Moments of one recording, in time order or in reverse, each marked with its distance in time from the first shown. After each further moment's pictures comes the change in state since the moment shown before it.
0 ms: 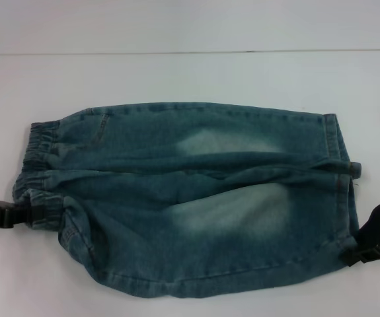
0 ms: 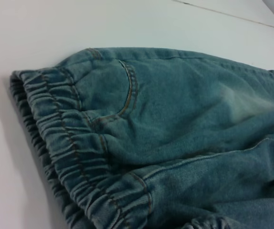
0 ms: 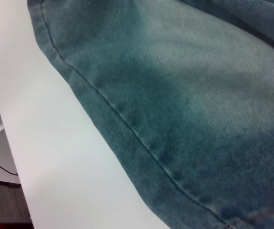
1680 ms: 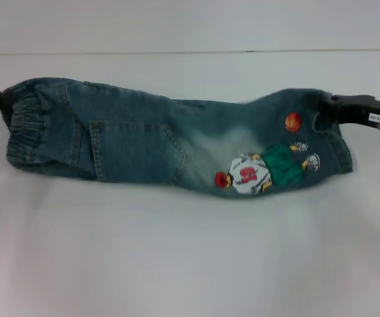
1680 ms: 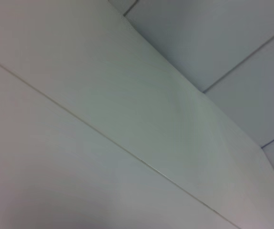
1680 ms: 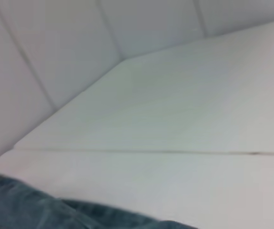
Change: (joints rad) left arm -0.045 -0.024 -0.061 -0.091 -0.372 -0.417 -0.286; right arm -0.094 0.026 0.364 0.300 0.679 0.593 -0.345
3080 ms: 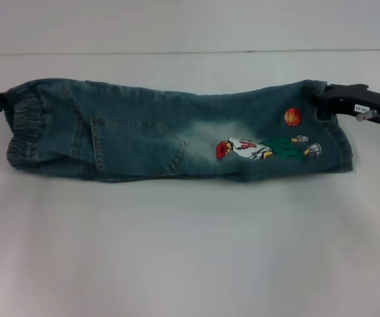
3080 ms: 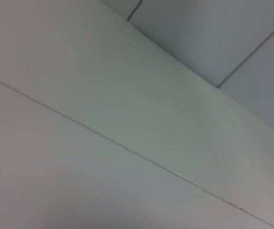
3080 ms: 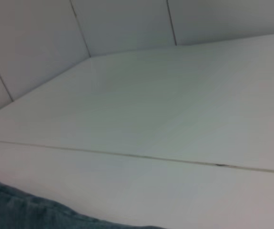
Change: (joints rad) left arm -0.028 0.004 0.038 -0.062 -0.008 -0.126 0.111; right arm 0.043 0.030 -0.072 0.026 0.072 0.209 -0.103
